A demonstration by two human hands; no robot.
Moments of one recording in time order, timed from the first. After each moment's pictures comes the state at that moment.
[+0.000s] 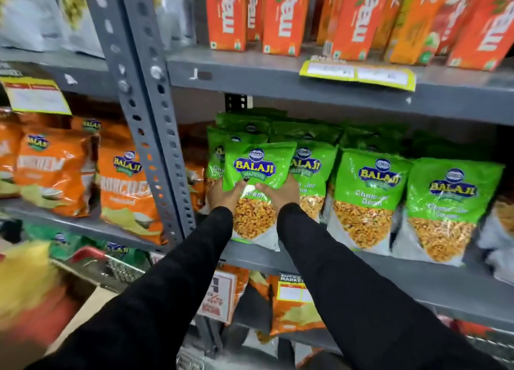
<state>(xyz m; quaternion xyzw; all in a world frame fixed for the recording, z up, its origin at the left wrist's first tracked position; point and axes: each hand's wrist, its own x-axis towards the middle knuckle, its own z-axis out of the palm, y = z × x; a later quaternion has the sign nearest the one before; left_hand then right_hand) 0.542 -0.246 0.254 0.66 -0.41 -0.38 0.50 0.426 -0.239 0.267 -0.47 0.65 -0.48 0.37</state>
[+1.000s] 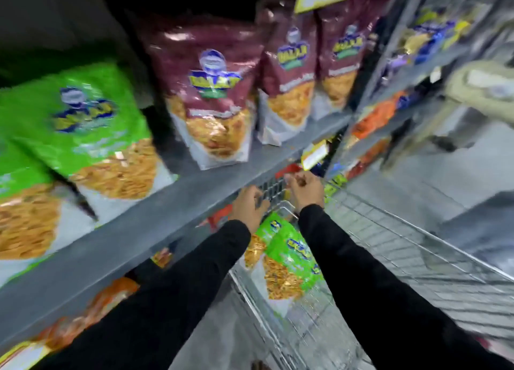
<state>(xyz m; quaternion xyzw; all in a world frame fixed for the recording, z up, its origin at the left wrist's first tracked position) 0.056 -0.017 0.149 0.26 -0.86 -0.43 0.12 -0.050 0.074 0.151 -0.06 0.84 -0.53 0.08</state>
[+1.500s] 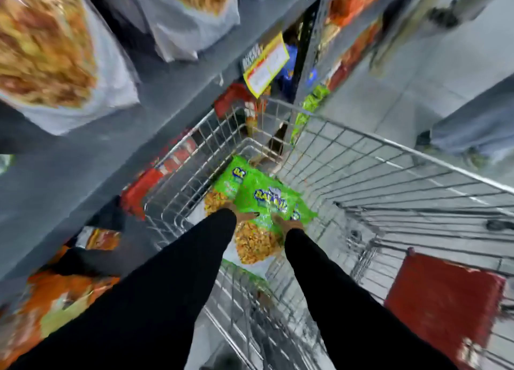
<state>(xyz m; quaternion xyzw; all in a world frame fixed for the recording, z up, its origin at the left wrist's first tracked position) -0.012 0.027 -0.059 0.37 -0.79 -0.33 -0.36 -0.036 0.173 -0.099 0.26 0.78 -0.38 0.41</state>
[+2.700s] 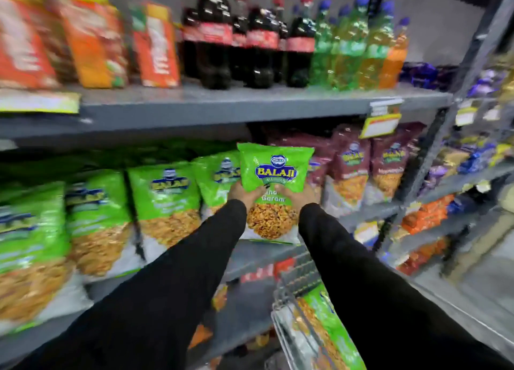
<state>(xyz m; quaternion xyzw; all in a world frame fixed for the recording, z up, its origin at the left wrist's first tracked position) 0.179 -0.122 0.316 0.39 -0.67 -0.54 0.33 0.084 -0.031 0.321 -0.27 0.70 -0.64 0.17</state>
